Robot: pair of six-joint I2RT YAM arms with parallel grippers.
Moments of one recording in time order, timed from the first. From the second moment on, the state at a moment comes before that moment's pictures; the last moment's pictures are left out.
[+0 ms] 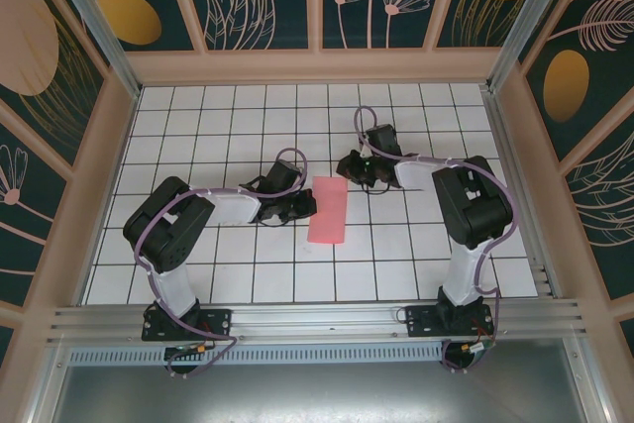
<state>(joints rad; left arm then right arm) -0.67 1.82 0.85 0.05 0.30 -0.80 0.42 1.89 1.03 0.02 -0.46 0.77</state>
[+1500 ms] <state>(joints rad) -0.67 1.82 0.85 0.05 0.30 -0.79 0.45 1.82 0.94 0.09 -0.51 0.89</state>
